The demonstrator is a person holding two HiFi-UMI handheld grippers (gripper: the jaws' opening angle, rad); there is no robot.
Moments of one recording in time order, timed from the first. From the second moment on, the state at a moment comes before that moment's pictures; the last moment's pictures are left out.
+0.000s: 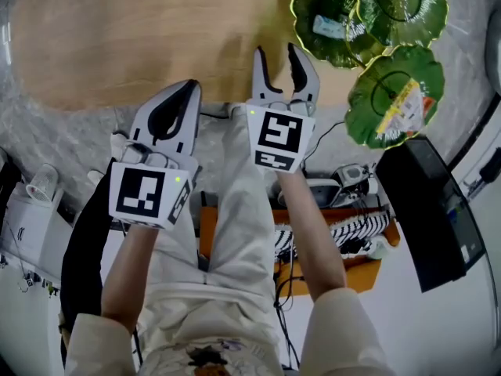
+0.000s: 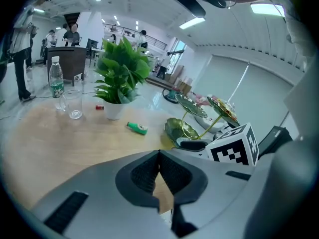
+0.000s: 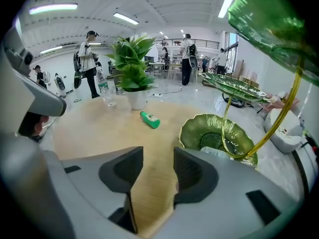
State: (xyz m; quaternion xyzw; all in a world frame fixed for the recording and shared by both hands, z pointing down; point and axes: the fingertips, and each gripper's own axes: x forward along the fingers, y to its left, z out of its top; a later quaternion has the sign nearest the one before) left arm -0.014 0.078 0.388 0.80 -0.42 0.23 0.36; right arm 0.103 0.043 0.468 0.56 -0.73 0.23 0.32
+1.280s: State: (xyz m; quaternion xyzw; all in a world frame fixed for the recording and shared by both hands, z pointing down) left arm -0.063 0.033 0.391 0.79 -0.44 0.22 0.37; right arm 0.052 -0.040 0.482 0.53 -0.75 0.22 0.33
